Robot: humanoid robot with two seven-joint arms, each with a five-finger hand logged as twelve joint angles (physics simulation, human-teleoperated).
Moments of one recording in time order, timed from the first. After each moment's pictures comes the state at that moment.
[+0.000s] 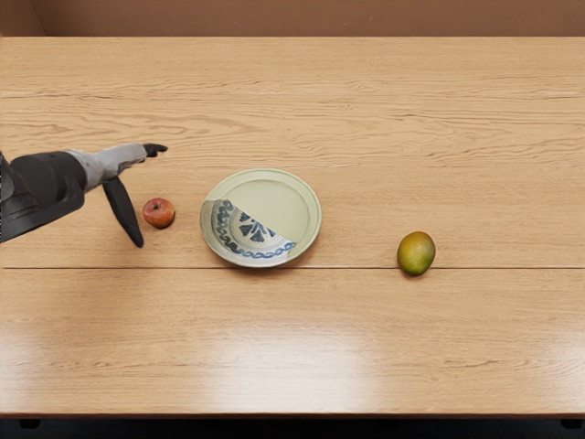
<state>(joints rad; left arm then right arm) -1.12 0.78 -0.19 -1.56 0.89 0.03 0.61 -0.08 0.00 0.09 0.12 -0.05 0.23 -0.42</state>
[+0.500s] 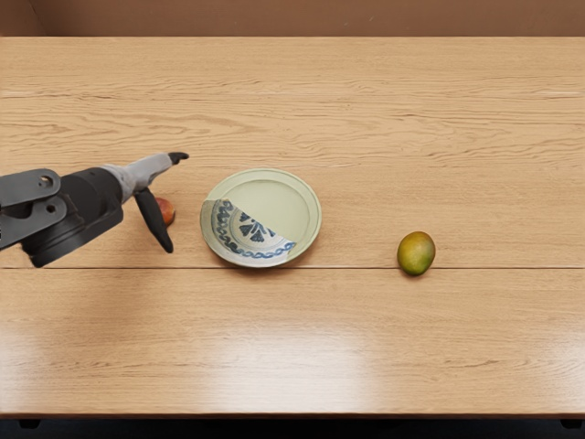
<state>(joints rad) -1.13 0.65 -0.10 -1.51 0.90 0.19 0.61 -0.07 0.00 0.10 0.12 -0.05 0.23 -0.42</state>
